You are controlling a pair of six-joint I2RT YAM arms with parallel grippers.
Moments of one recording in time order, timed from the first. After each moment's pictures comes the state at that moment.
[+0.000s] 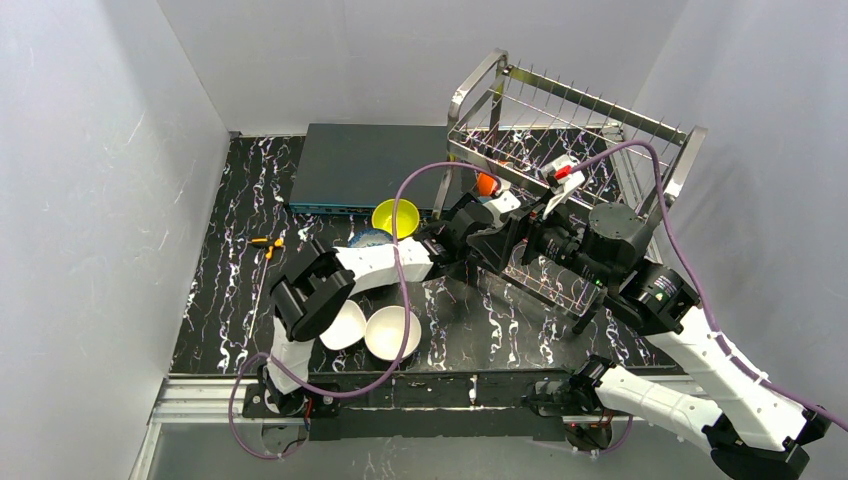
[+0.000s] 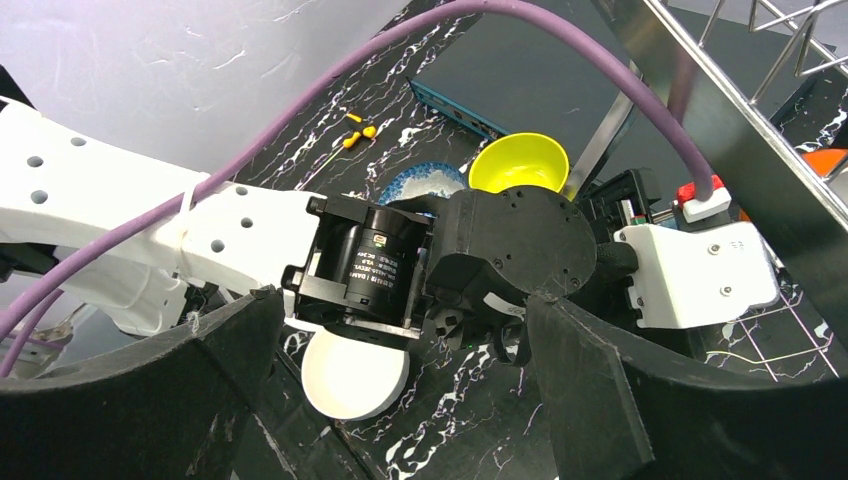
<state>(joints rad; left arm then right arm) -0.98 1.94 1.33 0.11 -0.41 0.21 0.81 0.81 1.12 -0.44 -0.09 0.33</state>
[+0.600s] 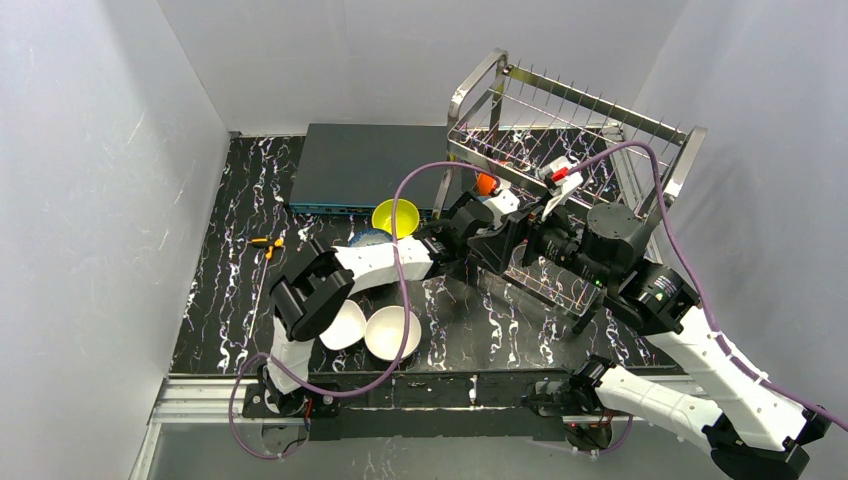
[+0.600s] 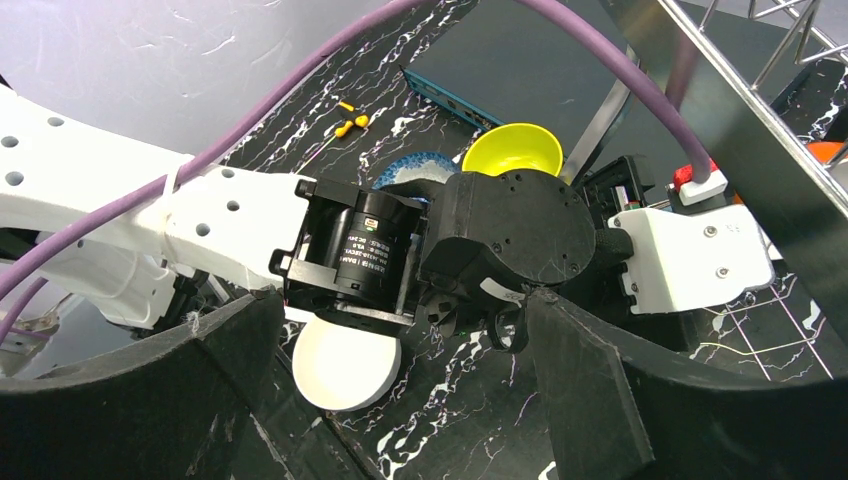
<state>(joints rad) -0.97 1.94 1.36 0.08 -0.41 0.18 0.81 0.81 1.12 -0.46 -0.09 0.31</state>
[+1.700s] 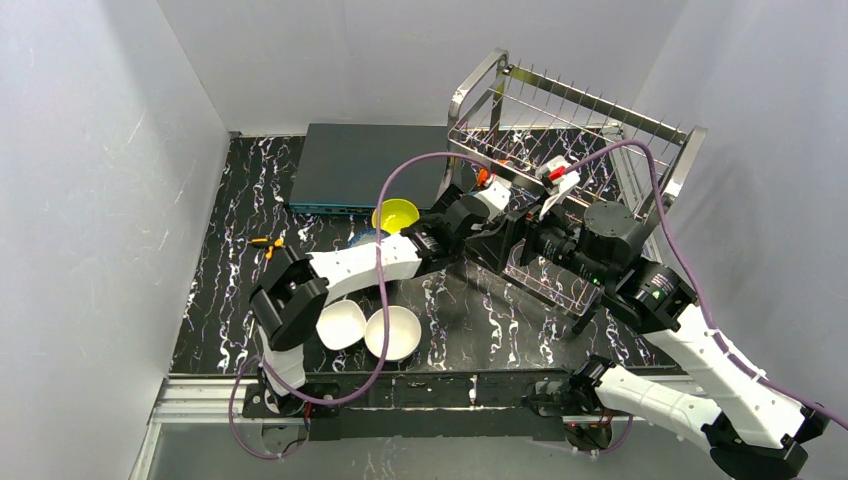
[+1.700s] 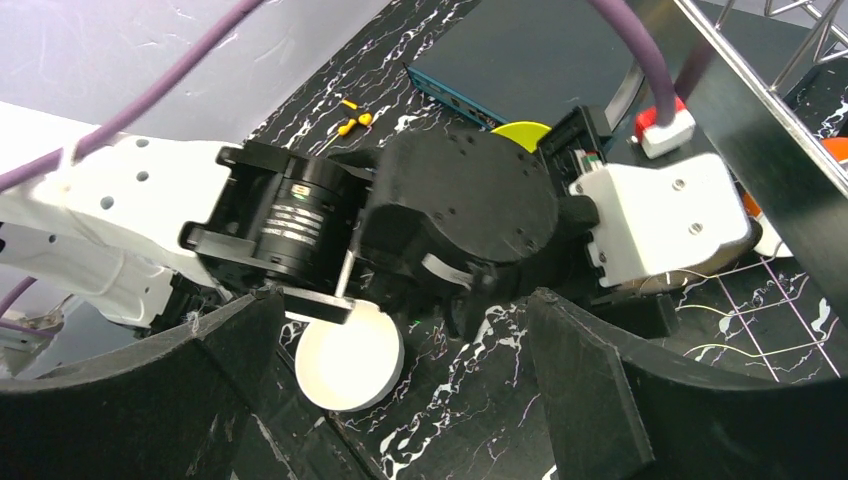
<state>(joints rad) -0.97 1.85 1.37 -0.10 -0.50 0.13 0.81 0.82 1.12 -0.45 -0.09 0.32</state>
